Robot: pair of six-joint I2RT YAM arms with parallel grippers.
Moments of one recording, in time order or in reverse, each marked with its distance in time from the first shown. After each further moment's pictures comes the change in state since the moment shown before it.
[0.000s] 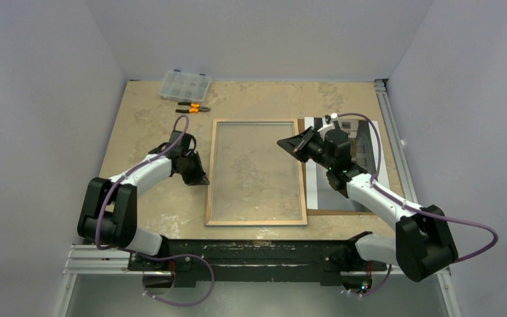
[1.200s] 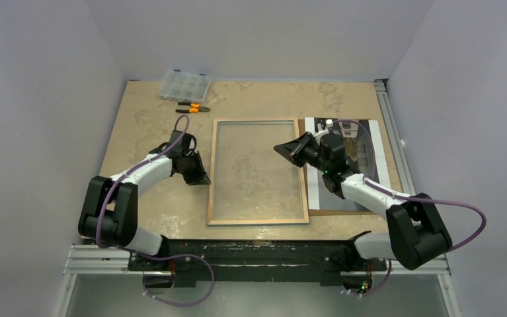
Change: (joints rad) left arm 0.000 0.010 0.000 0.016 0.022 -0.003; right arm 0.017 0.083 -0.051 0.105 -0.032 0.080
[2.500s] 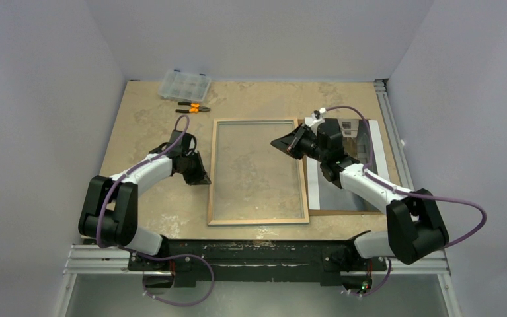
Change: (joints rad) left arm 0.000 0.003 0.002 0.000 0.003 0.000; right arm -0.002 0.036 0.140 -0.133 -0.041 -0.163
